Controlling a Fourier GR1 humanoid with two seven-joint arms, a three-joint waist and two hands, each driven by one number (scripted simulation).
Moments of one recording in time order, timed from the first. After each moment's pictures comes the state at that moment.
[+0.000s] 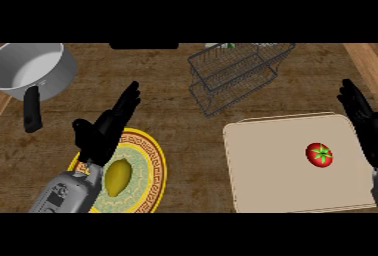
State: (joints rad) left arm -0.26 0.28 -0.33 -1.56 0.20 0.19 0.20; right arm -0.12 -0.52 0.00 -1.50 -0.12 -0.05 0.02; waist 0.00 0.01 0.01
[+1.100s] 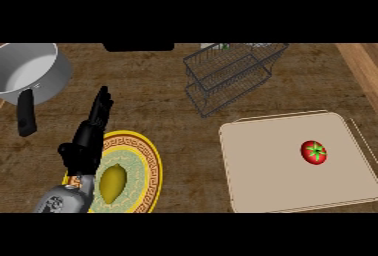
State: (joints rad) left arm -0.15 0.25 -0.26 -1.55 0.06 0.37 0.03; right arm 0.12 -0.63 -0.52 -1.28 -0.74 0.76 -0.28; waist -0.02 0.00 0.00
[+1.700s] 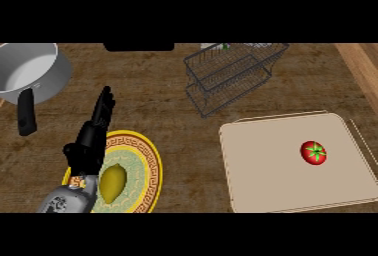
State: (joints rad) left arm -0.15 0.23 -0.26 -1.55 0.04 0.39 0.04; right arm 0.24 -0.92 -0.55 -1.70 -0.15 0.63 -0.24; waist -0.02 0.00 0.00
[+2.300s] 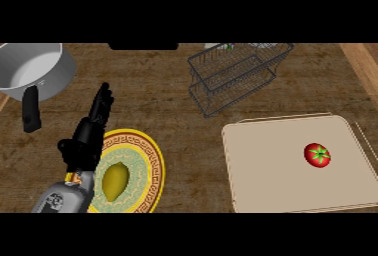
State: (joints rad) left arm -0.17 0.23 -0.23 -1.55 0.04 0.33 0.04; right arm 0.20 -0.84 -0.36 -2.08 0.03 0.57 0.20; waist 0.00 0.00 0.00
